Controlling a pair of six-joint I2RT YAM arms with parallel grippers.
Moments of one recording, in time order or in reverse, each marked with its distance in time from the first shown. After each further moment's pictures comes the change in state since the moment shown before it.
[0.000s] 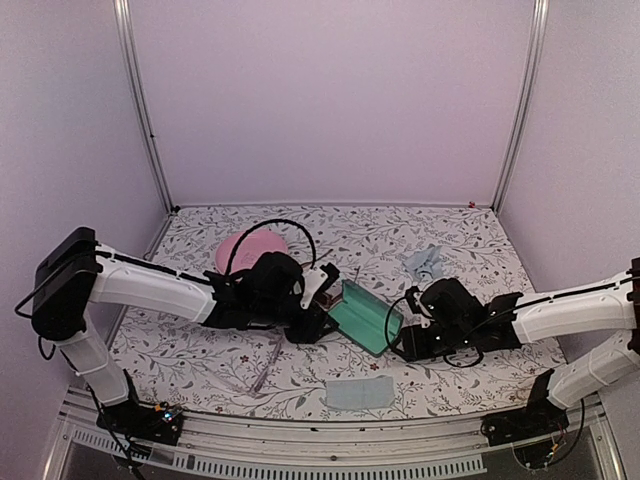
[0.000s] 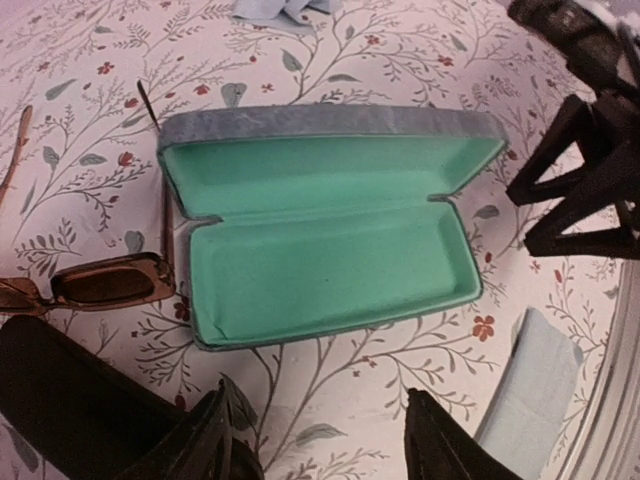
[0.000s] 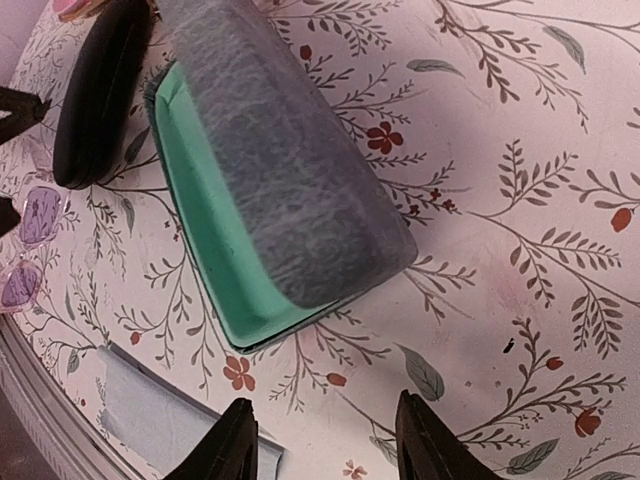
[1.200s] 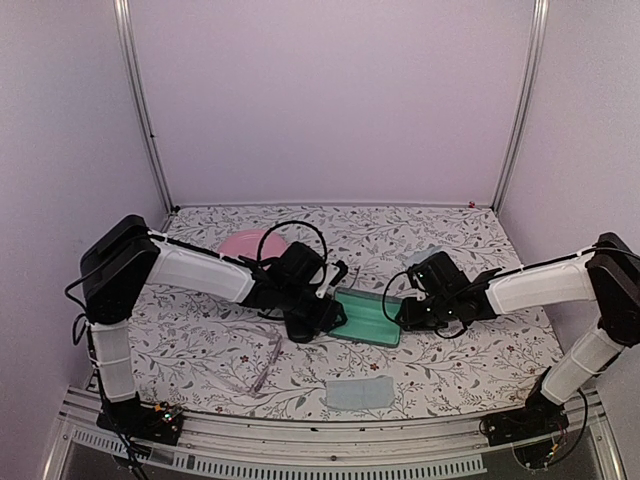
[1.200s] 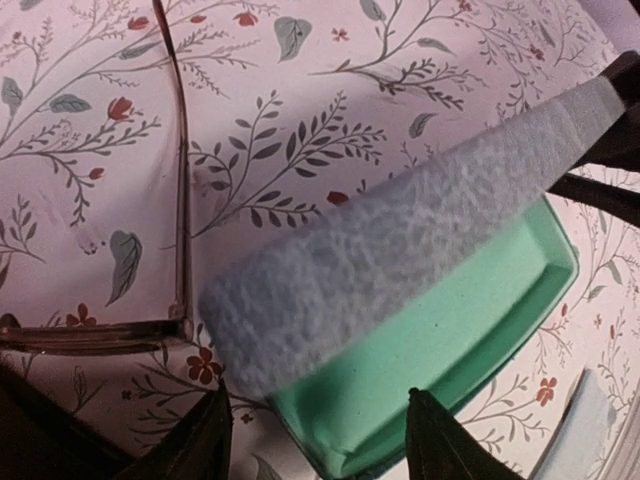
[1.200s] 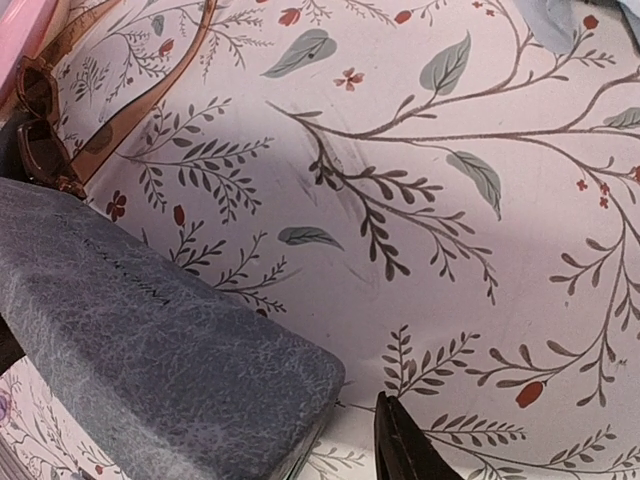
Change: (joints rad) left arm 0.097 0.281 0.257 -0.145 0.072 -0.090; right arm -0.197 0.238 0.156 0.040 0.023 -0.060
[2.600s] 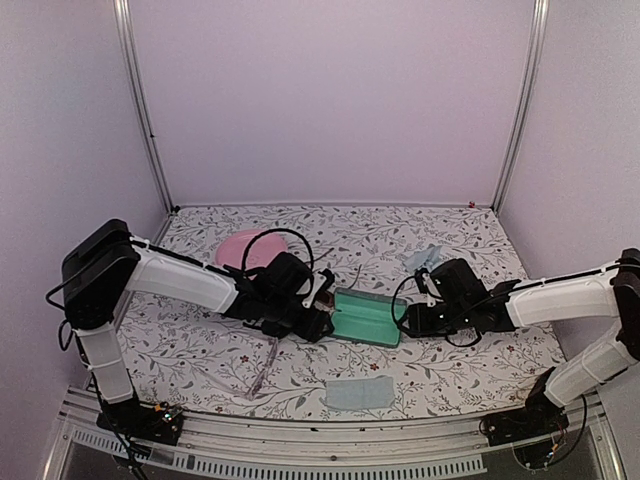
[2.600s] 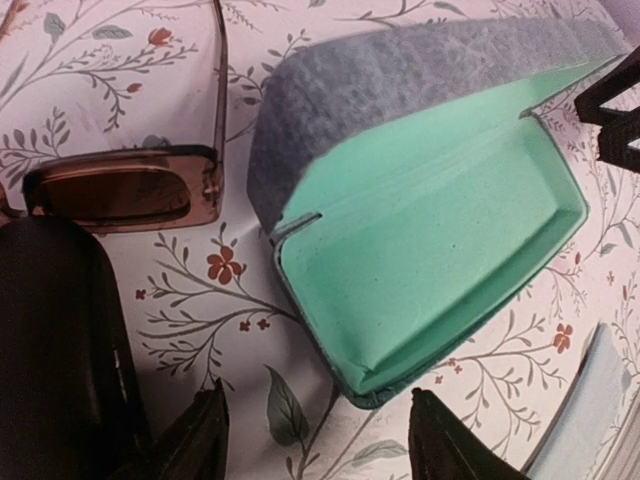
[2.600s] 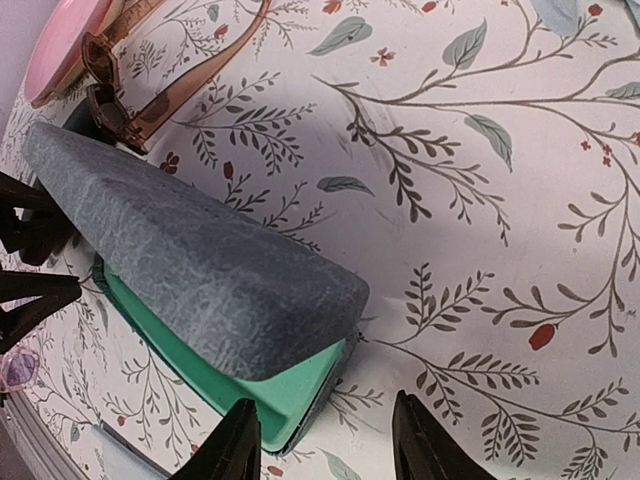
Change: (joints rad) left arm -0.025 -0.106 -0.149 0.030 -0.045 -0.028; right arm -0.001 -0.151 -0.127 0.063 -0.091 -0.014
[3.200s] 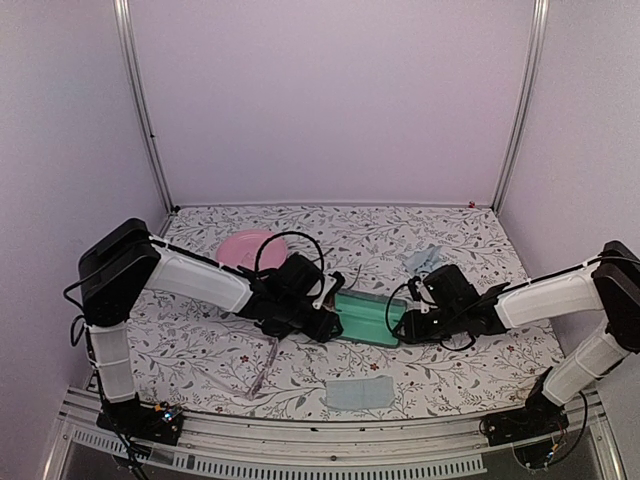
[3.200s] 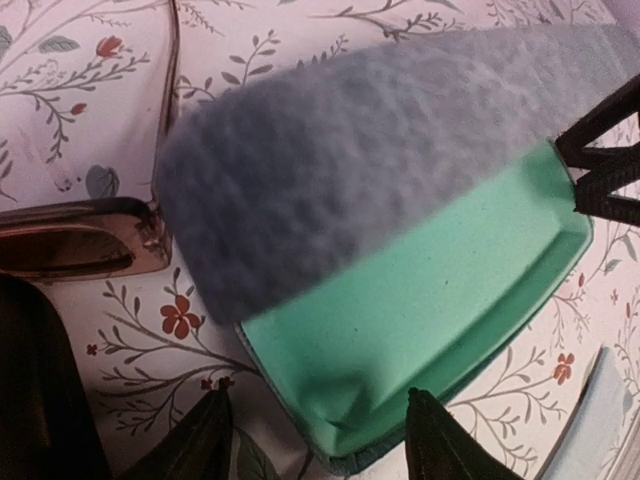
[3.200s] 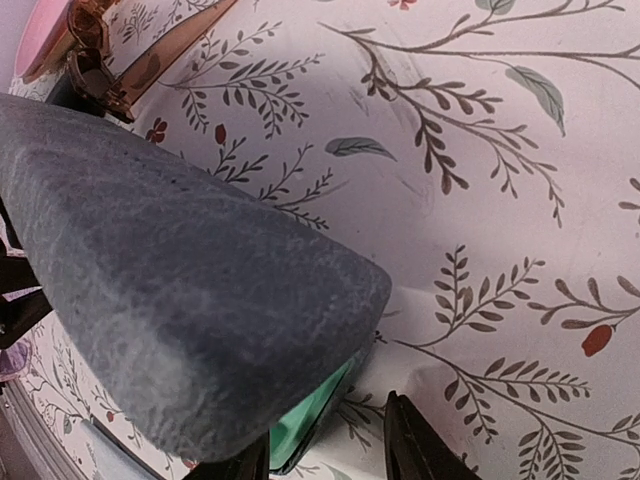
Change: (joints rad) left arm -0.009 0.094 0.073 0.006 0.034 -0.004; right arm 0.009 0.088 -0.008 0.060 -0.061 0.009
